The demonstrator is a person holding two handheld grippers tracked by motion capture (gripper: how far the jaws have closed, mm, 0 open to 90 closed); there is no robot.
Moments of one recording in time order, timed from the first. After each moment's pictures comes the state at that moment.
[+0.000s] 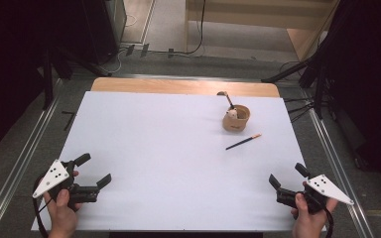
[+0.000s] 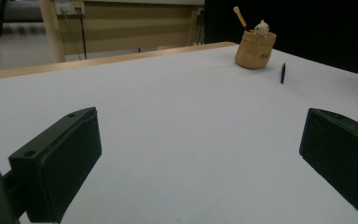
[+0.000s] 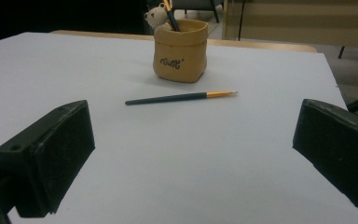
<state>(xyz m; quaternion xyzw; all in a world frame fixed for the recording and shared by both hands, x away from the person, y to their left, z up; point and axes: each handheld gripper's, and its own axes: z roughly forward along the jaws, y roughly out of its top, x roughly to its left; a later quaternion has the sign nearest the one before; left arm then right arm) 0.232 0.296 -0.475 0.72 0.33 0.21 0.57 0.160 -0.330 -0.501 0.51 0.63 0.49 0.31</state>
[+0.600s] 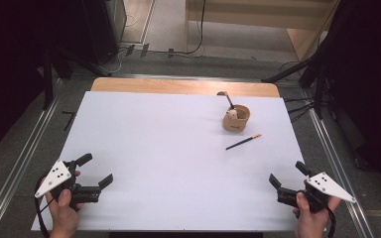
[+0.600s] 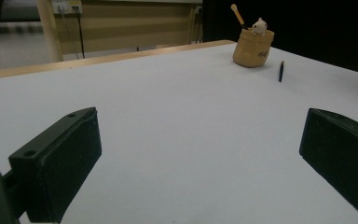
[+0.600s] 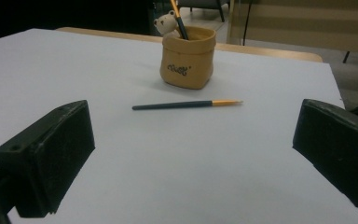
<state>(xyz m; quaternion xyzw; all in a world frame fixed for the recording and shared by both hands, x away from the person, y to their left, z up) 0.232 0.293 -0.476 0.72 0.33 0.21 0.57 0.163 -0.325 -0.484 0.50 0.64 0.49 0.31</state>
